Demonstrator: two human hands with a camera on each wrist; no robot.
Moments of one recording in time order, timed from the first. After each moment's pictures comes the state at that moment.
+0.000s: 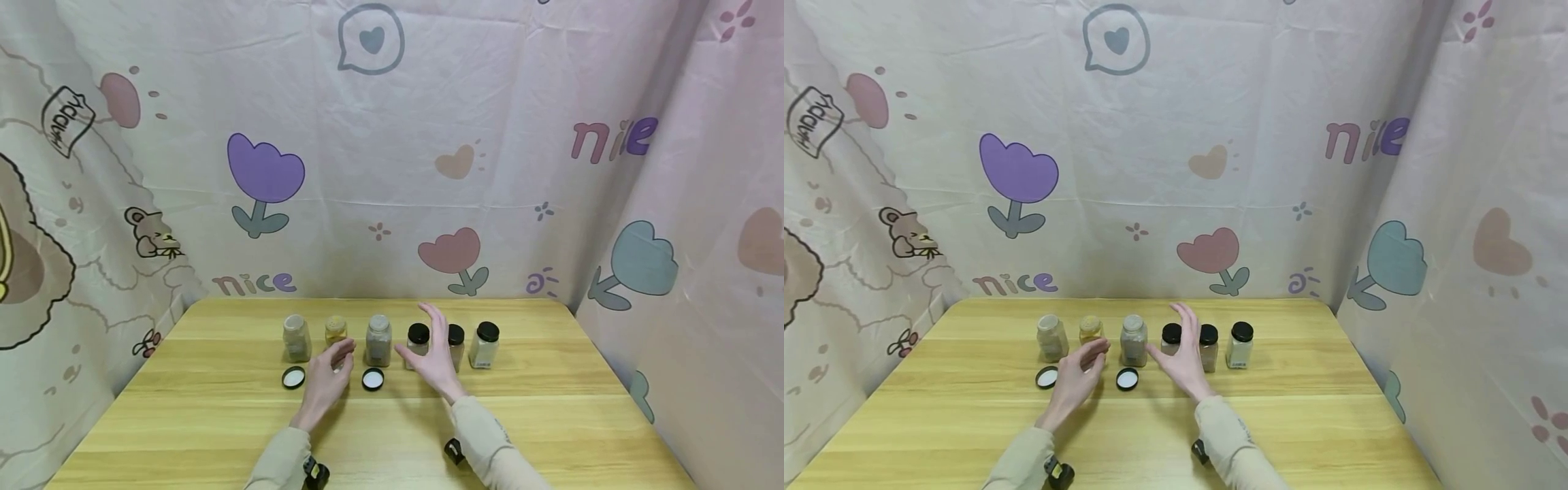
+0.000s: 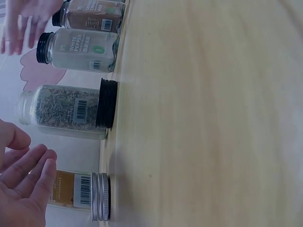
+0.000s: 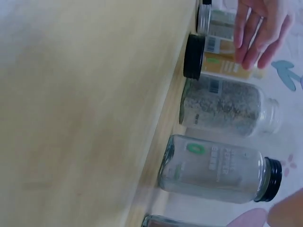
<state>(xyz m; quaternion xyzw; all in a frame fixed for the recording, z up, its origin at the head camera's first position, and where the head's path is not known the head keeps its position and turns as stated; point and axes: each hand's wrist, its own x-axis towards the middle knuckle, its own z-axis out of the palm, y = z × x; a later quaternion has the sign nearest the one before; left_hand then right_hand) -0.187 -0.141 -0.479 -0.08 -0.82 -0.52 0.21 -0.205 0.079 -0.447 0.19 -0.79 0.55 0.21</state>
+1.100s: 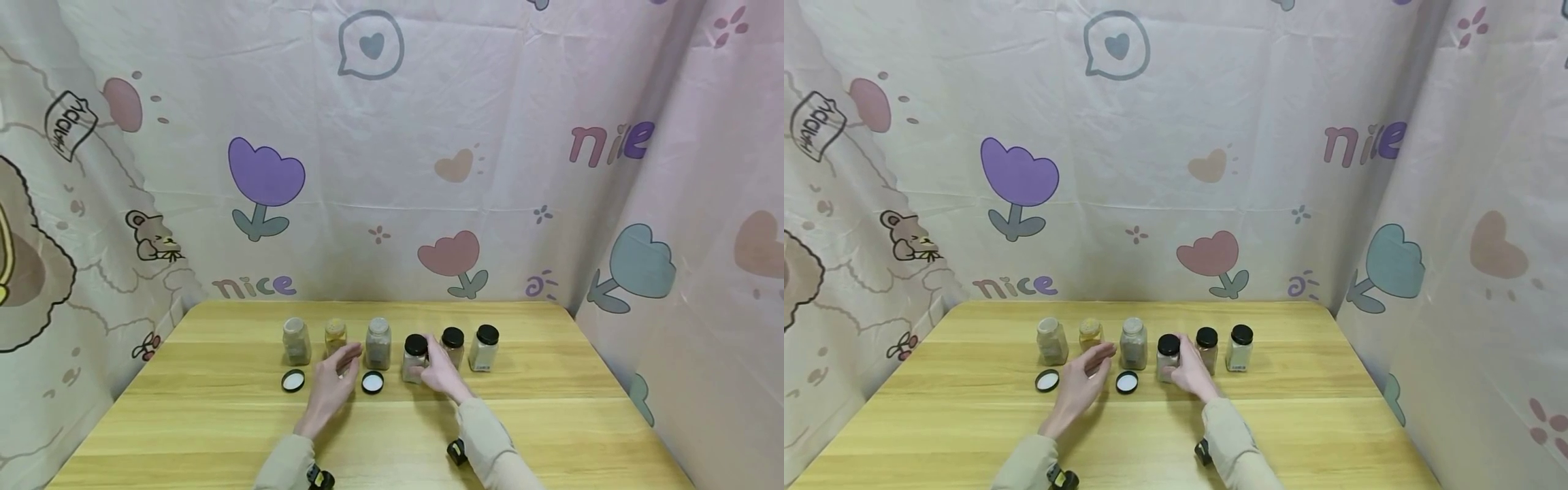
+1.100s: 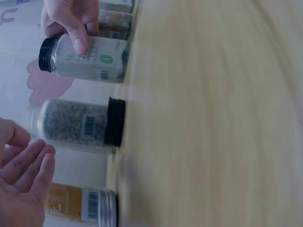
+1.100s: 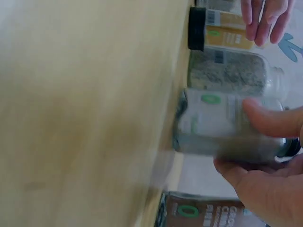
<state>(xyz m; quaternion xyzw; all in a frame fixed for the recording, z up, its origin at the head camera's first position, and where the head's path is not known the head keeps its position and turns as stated) -0.182 -0.130 -0.478 -0.12 -0.81 -0.54 0.20 -0.213 0.099 -0.461 0.14 -0.89 0.44 0.02</state>
